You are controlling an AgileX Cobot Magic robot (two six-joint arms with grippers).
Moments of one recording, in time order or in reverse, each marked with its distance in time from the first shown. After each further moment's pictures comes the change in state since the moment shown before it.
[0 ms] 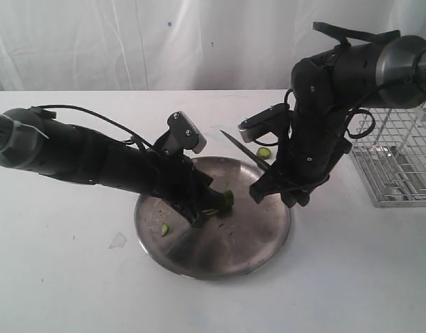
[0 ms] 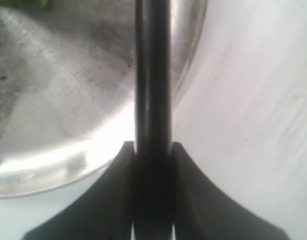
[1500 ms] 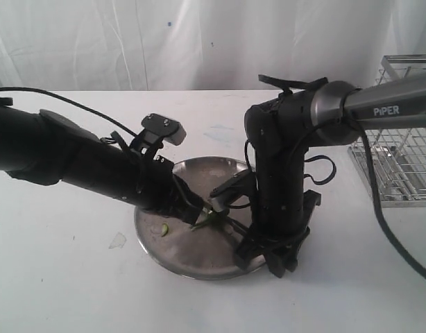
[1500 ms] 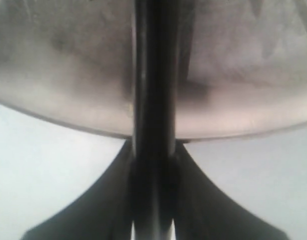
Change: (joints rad) left arm 0.000 -0.182 0.117 0.350 0.004 -0.685; right arm 0.123 0.135 0.006 0.117 0.226 -0.154
